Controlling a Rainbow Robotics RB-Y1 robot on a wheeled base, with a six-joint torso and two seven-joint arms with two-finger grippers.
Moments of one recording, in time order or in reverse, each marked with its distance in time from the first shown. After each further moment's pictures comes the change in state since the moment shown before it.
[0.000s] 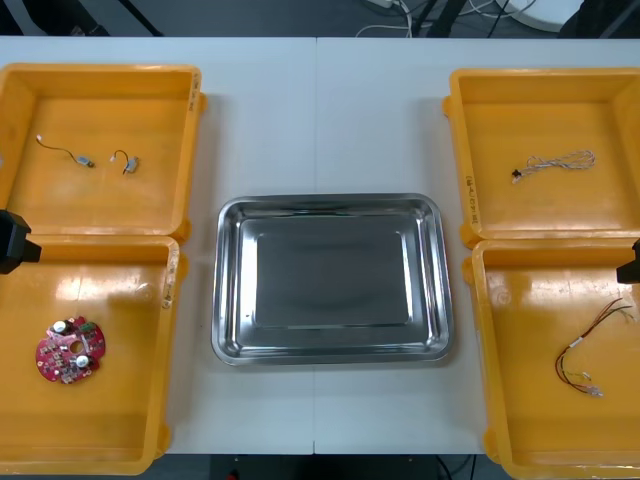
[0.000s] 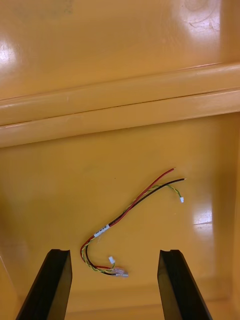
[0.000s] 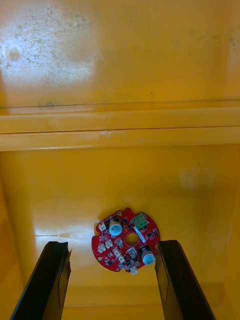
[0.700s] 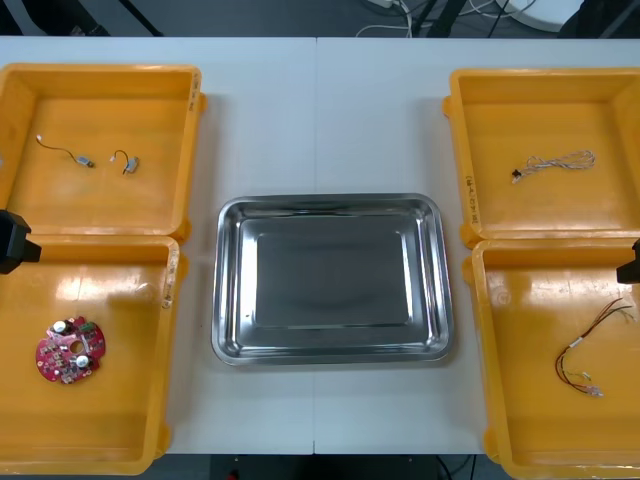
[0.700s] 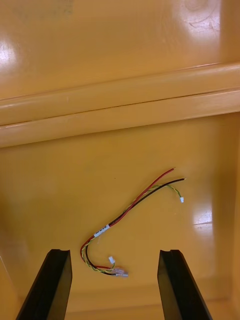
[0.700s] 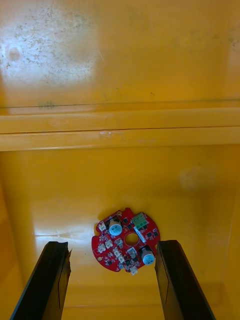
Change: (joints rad) right arm 0.000 0.000 0.000 0.000 0.000 0.000 0.000; left arm 0.000 0.000 0.000 0.000 0.000 0.000 0.000
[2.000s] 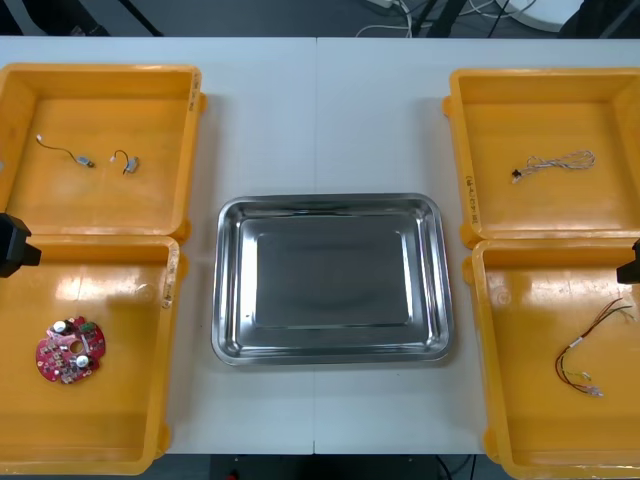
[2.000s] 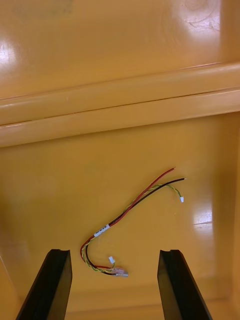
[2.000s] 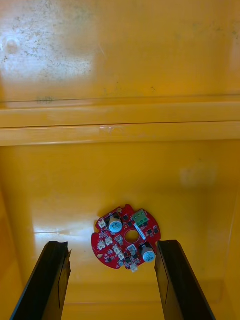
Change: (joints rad) right arm 0.000 0.000 0.000 0.000 0.000 0.000 0.000; left arm 0.007 0.000 0.000 0.002 0.004 0.002 0.000
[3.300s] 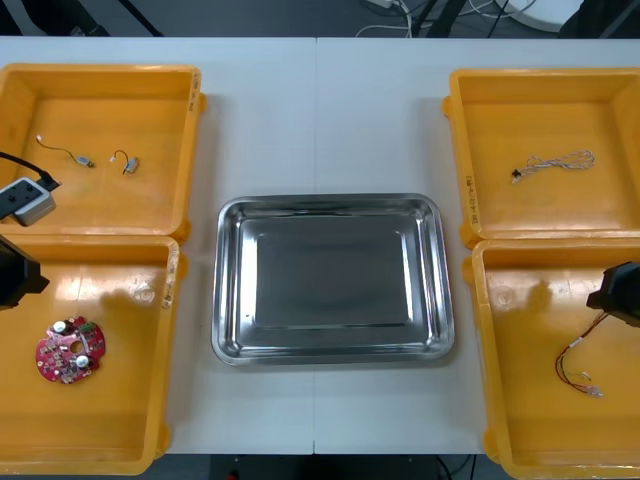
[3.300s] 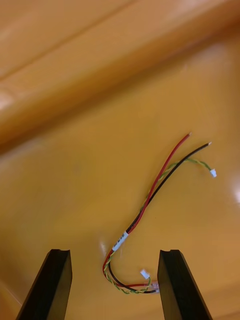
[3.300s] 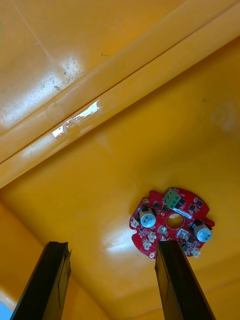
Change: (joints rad) right arm 0.092 0.206 0.000 -0.002 0.184 -0.062 -0.183; left arm 0.107 0.167 -0.158 0.014 0.069 -0.212 -0.397
